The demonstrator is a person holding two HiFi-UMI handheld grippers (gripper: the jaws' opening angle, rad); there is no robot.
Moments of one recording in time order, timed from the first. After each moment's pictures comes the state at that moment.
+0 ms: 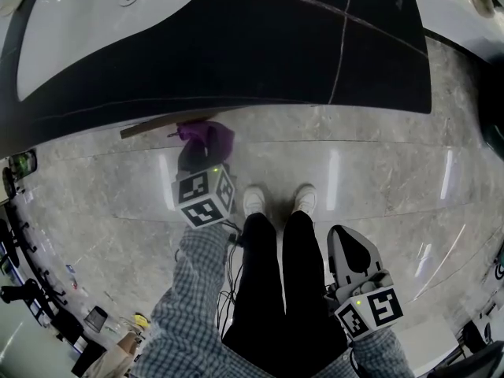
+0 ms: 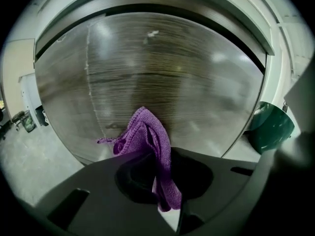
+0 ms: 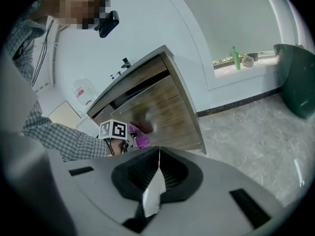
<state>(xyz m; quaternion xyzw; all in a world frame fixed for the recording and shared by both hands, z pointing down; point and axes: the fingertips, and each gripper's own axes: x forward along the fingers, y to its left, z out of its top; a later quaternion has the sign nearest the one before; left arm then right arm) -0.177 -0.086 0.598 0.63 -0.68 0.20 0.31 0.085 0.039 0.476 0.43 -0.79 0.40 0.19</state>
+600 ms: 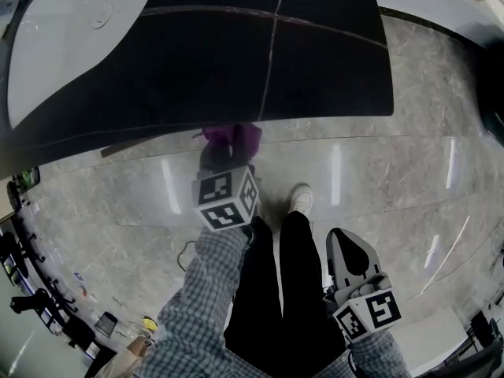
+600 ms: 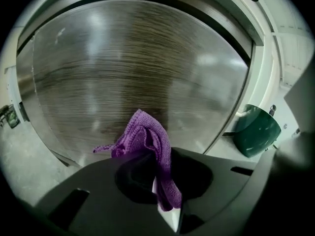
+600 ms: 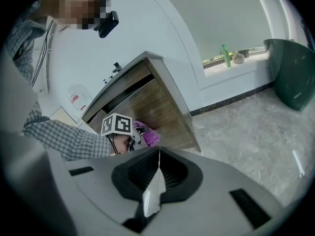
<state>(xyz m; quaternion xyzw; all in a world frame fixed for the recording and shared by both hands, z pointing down) -0.071 -0.119 0.597 0.67 -0.64 0.18 0.33 0.126 0.034 0.486 0.45 -0.77 0.42 0.18</state>
